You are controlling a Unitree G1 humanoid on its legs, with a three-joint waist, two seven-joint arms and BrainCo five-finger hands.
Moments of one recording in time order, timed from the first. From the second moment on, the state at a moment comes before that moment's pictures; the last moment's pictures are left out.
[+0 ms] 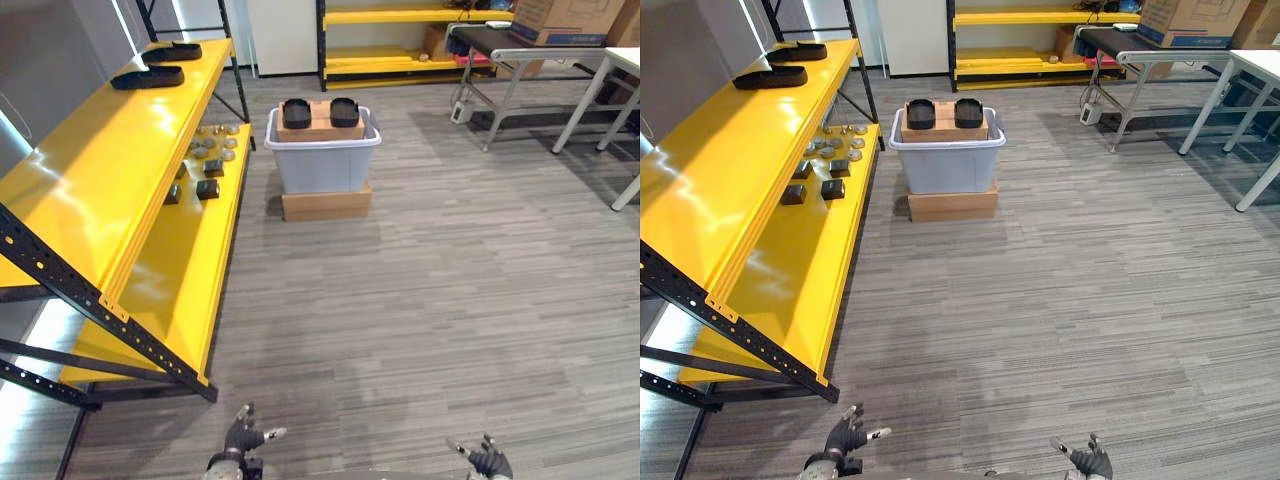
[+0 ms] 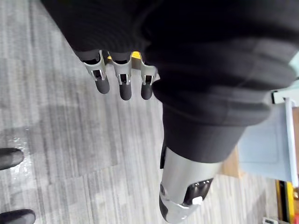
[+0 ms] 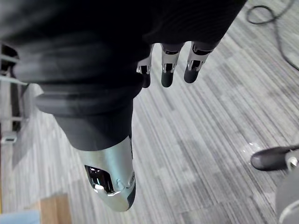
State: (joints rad) left arm 0.19 0.13 -0.11 0.73 -0.03 -0.14 0.09; right arm 0.20 -0.11 -0.27 0.80 0.02 -0.10 -0.10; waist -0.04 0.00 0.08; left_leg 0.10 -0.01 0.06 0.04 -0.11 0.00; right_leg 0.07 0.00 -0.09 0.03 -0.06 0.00
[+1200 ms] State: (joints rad) left arm 0.10 0.14 0.07 0.63 -0.13 -0.14 0.16; right arm 0.09 -0.17 -0.25 0.67 0.01 -0.07 -0.12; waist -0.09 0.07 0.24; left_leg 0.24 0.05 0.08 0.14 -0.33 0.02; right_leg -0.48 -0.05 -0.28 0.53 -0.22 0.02
